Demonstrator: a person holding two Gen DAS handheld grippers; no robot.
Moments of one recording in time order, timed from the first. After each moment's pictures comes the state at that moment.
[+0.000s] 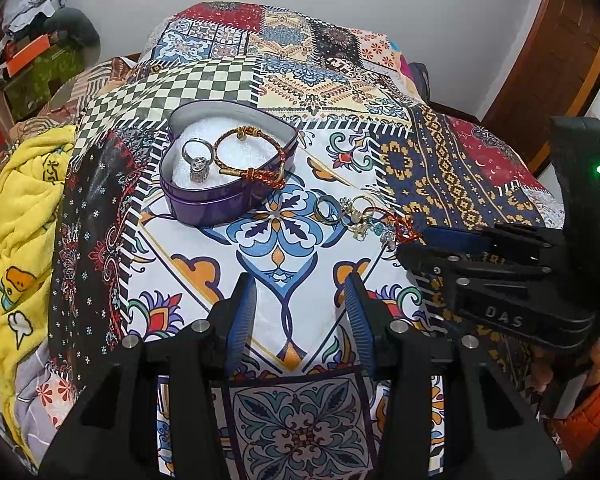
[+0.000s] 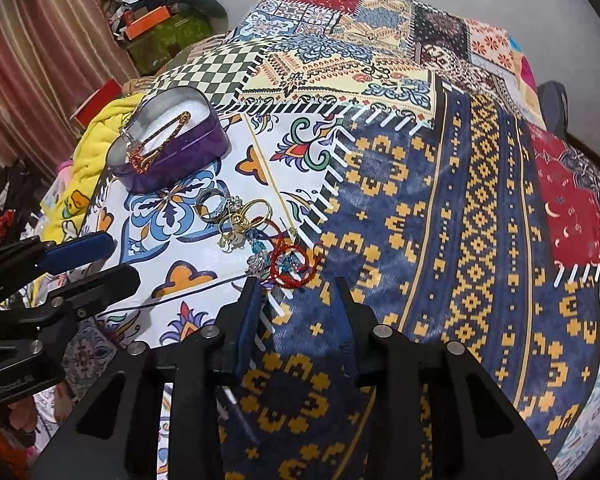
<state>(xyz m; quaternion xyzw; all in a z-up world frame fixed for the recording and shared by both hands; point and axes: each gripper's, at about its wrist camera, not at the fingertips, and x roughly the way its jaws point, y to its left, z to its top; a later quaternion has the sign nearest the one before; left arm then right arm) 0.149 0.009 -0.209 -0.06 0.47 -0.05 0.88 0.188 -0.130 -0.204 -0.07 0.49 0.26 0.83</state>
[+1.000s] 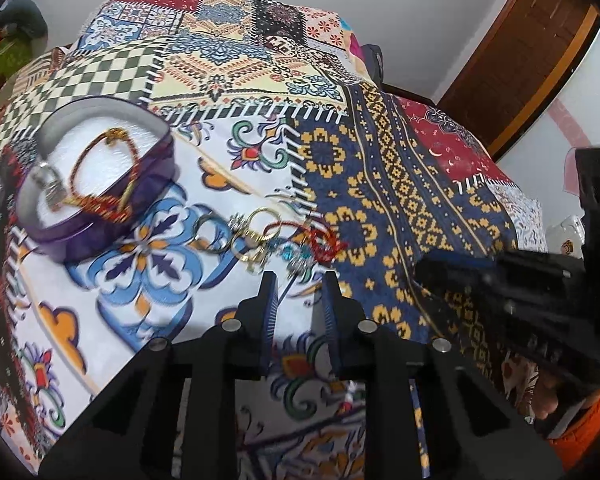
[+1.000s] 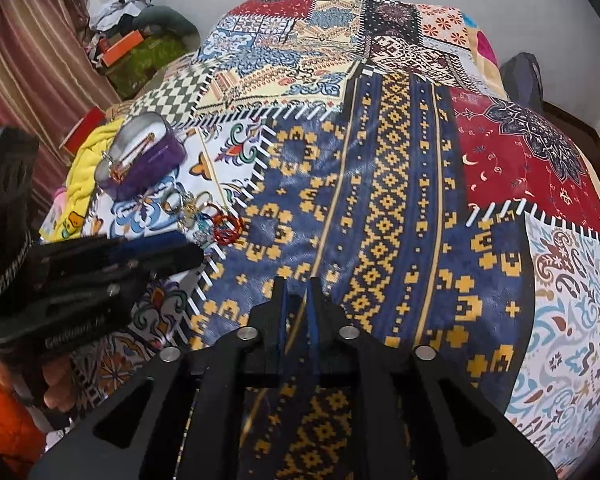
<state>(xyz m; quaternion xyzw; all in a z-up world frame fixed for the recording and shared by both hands) 0.198 -0.040 -0.231 -0.09 0.49 -0.14 0.86 0.184 -0.183 -0.192 -0.02 0.50 0.23 0.83</state>
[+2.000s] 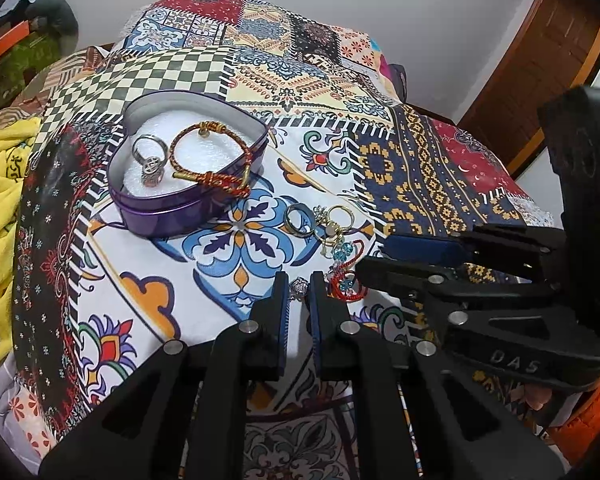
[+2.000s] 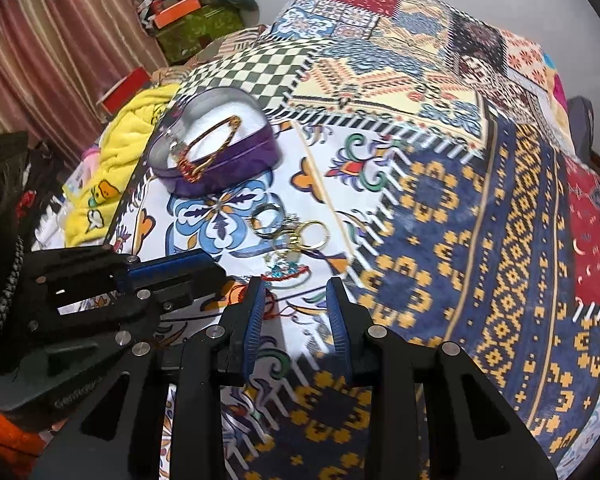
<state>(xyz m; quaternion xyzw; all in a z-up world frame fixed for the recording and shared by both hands) 0.167 0.009 -0.224 -0.10 0.46 -0.10 0.87 0.187 -0.100 -0.193 -0.09 0.50 0.31 0.81</state>
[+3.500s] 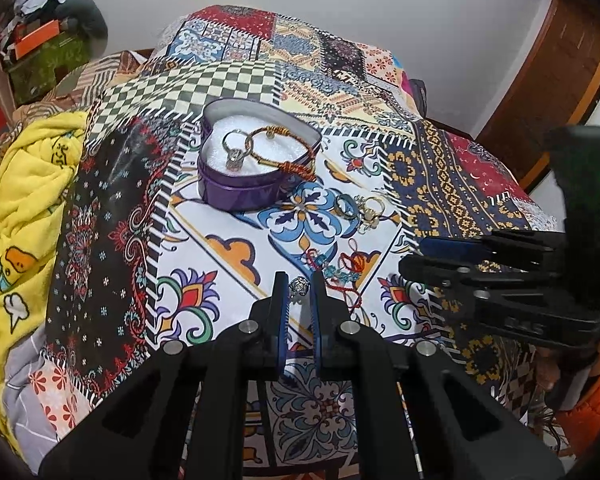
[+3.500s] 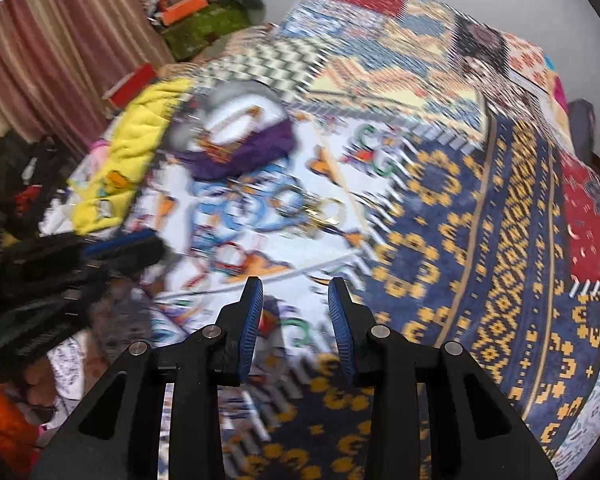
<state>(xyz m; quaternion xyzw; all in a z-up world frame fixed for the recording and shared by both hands) 0.126 0.038 -0.208 -0.10 0.45 -0.05 0.88 0.168 -0.102 -0.183 -0.08 0.49 0.33 0.80</state>
